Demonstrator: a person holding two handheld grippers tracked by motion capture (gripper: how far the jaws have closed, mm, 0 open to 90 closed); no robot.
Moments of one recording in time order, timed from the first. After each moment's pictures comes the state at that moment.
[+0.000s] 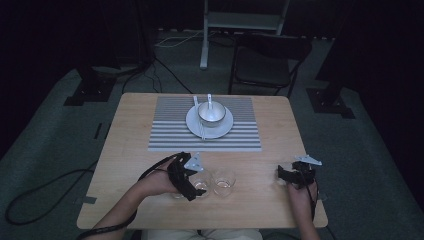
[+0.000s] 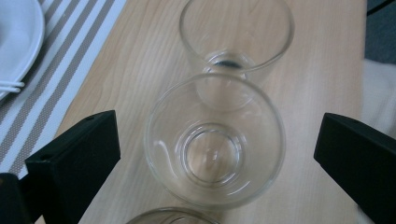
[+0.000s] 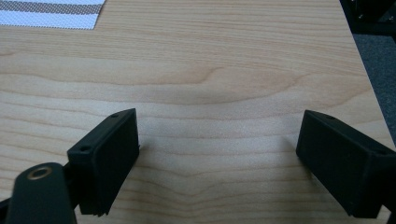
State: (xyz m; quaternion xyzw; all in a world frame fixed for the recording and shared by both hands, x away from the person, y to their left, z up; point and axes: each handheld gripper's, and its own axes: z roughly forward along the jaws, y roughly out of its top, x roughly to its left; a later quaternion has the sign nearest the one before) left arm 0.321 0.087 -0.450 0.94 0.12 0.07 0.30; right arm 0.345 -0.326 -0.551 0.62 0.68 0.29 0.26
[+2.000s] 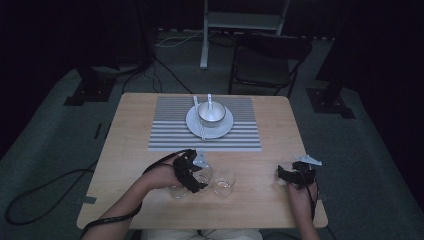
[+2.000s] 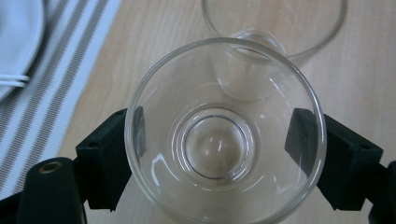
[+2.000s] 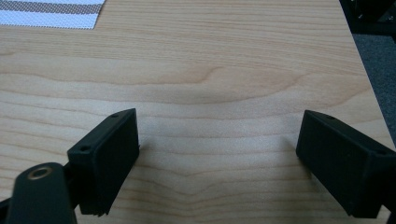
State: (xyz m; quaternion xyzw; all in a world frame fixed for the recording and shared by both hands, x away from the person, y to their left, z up) left arm 0.339 0.075 -0.456 0.95 0.12 0.09 0.26; right arm 0.344 -0.326 -0.551 0.62 0.68 0.29 0.26
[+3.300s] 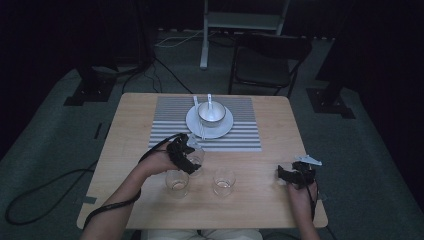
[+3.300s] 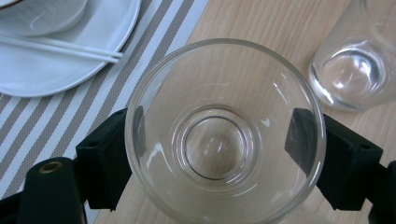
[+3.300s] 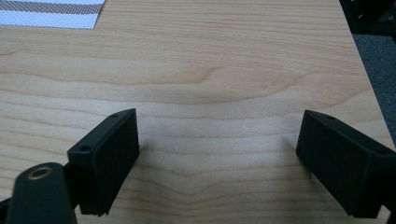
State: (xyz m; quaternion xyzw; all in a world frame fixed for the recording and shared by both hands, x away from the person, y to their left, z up) left arm 0.387 0.099 -0.454 0.94 0.19 0.13 0.25; right arm 0.344 -0.326 -0.551 0.62 0.68 0.29 0.26
